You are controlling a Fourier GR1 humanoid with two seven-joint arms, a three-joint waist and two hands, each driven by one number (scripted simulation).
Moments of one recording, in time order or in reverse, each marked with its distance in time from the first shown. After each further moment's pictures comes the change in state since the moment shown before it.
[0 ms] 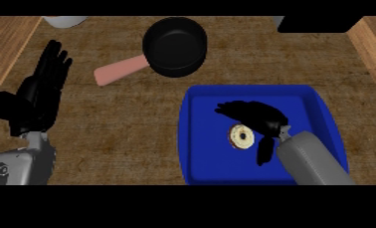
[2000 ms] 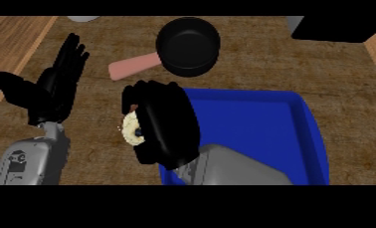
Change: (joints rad) left arm -0.068 -0.036 -0.035 0.043 -0.026 -0.018 0.013; right arm -0.394 0.268 0.407 -0.346 -0.121 -0.716 1.064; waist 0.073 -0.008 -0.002
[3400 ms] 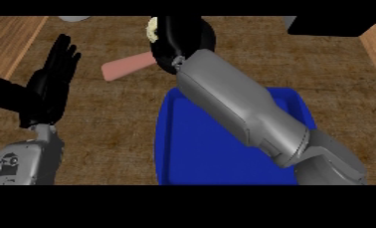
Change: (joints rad) left arm 0.016 0.011 0.033 -0.005 0.012 -0.008 -0.024; right arm -0.529 -0.009 -0.104 0.863 -0.146 -0.414 -0.039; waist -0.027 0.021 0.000
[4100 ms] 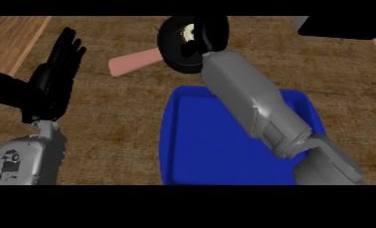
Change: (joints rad) left arm -0.033 -0.005 -0.022 -0.025 -0.002 -0.006 0.029; right arm 0.029 0.009 -0.161 0.311 -0.164 -0.024 -0.276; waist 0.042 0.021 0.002
